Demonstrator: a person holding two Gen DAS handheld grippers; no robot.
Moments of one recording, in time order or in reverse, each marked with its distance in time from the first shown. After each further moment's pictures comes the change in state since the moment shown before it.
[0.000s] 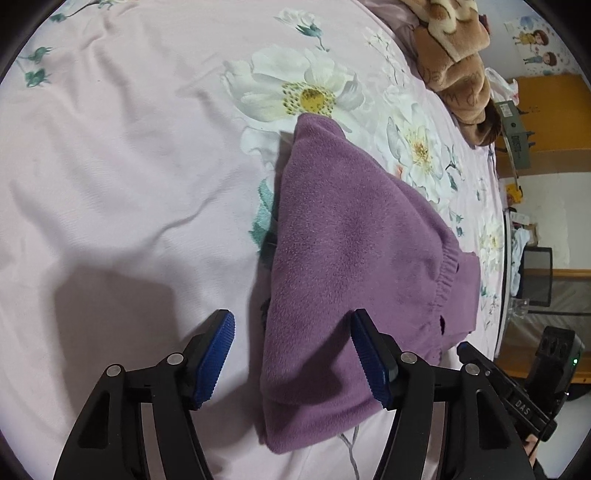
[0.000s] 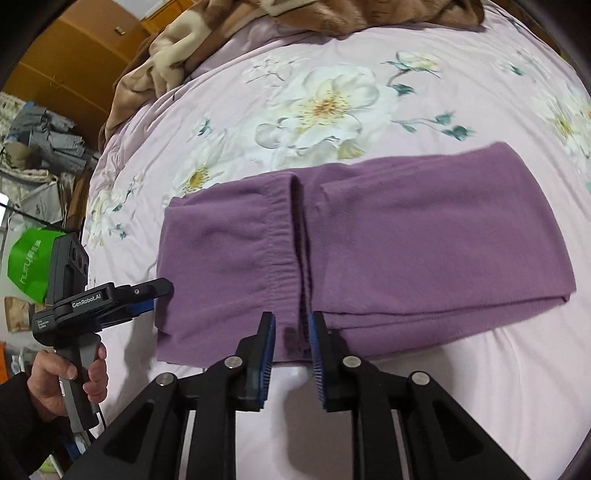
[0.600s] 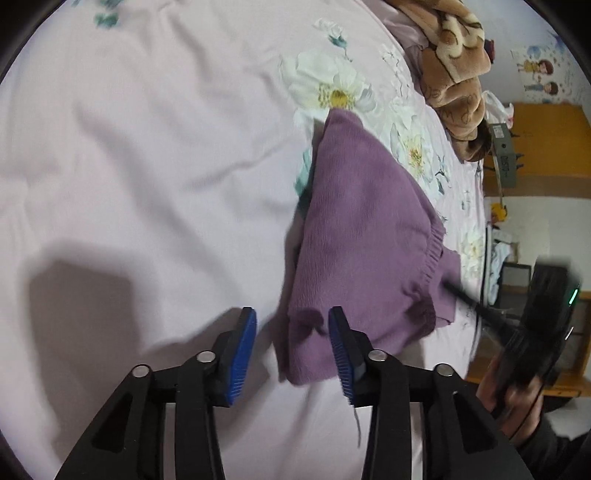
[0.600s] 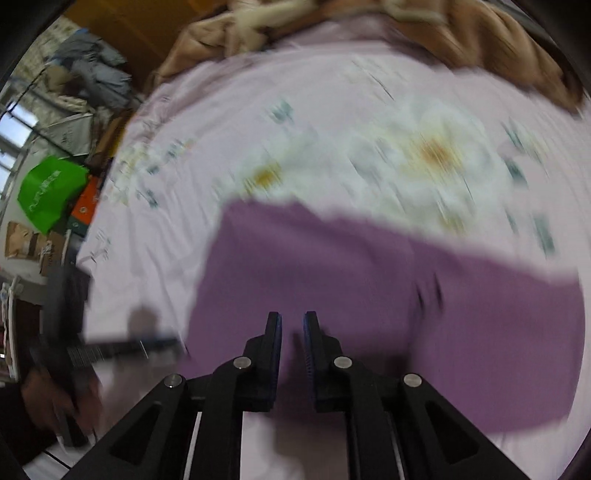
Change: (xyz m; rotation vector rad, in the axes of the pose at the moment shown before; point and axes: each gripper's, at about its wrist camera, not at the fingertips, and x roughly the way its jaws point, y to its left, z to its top) left arm -0.039 0.041 -0.034 -0.077 -0.005 -0.080; right arm 0.035 0.063 0.034 -0.252 0.101 0.002
